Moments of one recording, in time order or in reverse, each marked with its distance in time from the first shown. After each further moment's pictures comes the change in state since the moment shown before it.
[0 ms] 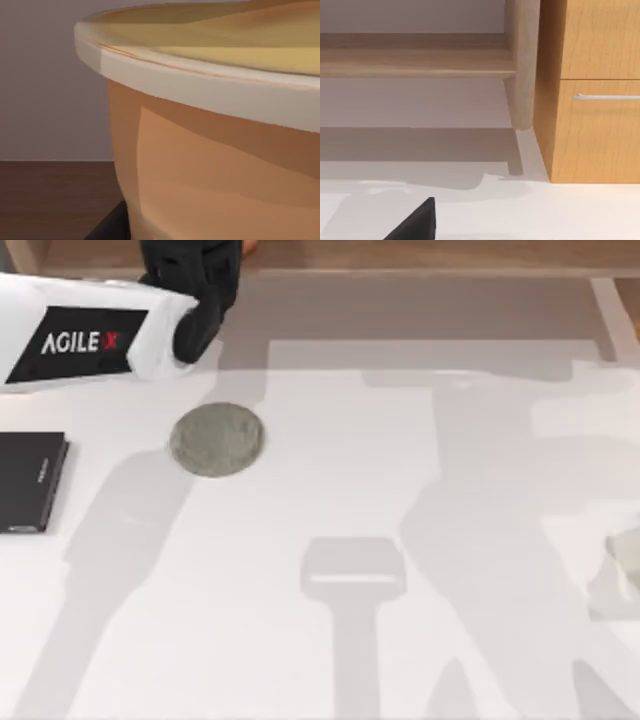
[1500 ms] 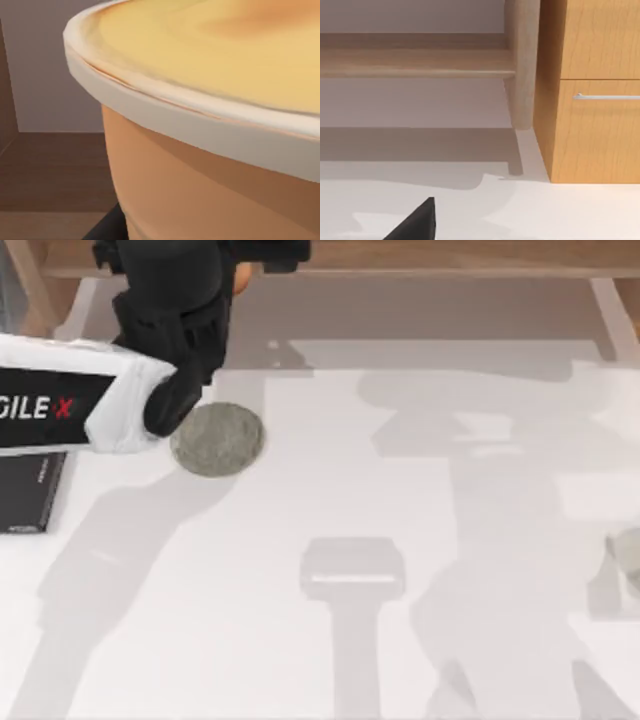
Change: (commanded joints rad) left arm -0.070 -0.262 -0.357 0.097 -0.074 0.006; right arm 0.000 0.000 0.000 0.000 0.000 0.000
